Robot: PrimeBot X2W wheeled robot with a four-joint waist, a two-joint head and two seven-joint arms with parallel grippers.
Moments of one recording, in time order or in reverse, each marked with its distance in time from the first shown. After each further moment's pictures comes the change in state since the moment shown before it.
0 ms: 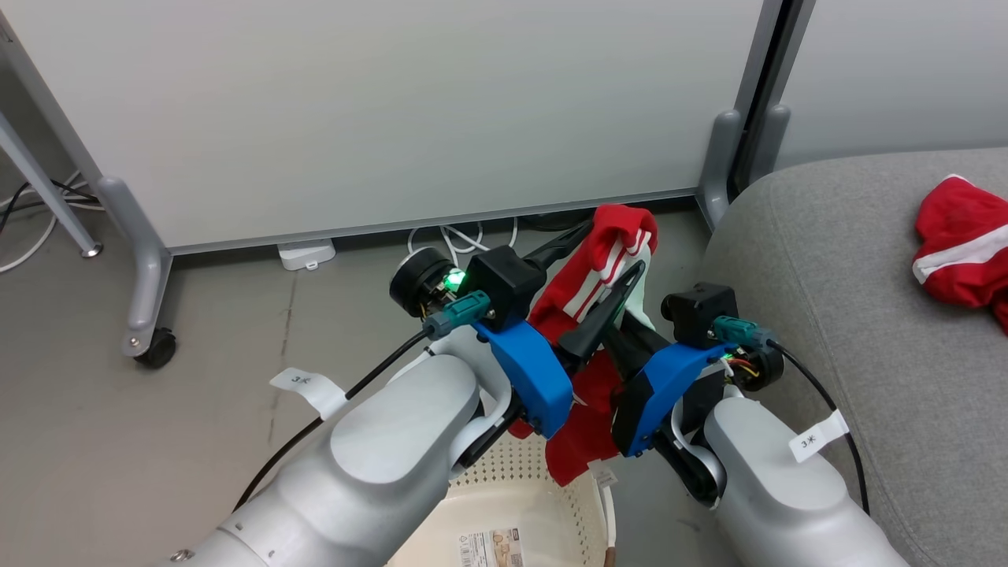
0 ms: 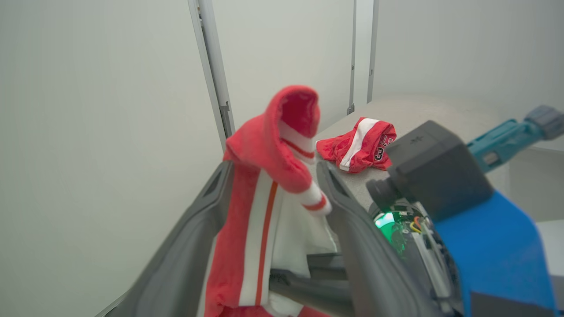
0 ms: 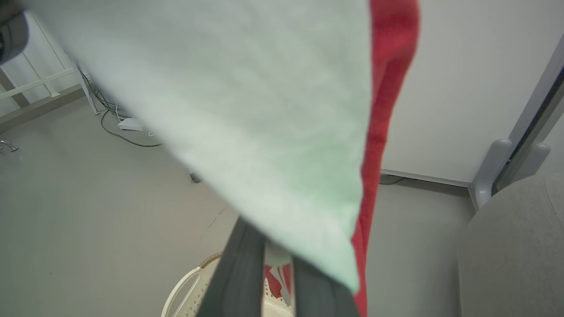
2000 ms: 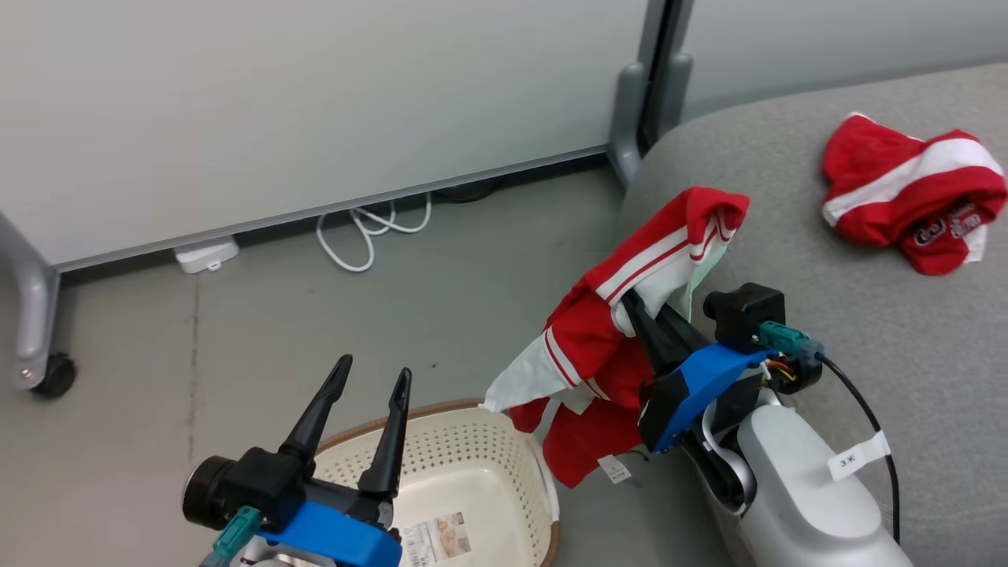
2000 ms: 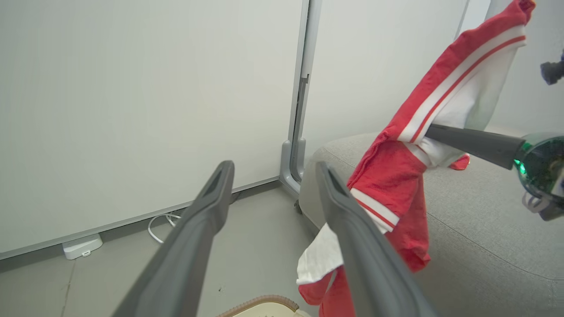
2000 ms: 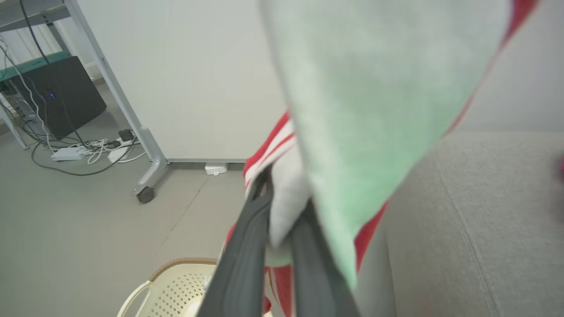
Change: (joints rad) left arm 0.744 0.077 0.742 -0.462 0.439 0.001 -0.001; right arm 0.116 0.000 -0.192 -0.198 -0.130 0.000 0.049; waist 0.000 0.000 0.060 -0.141
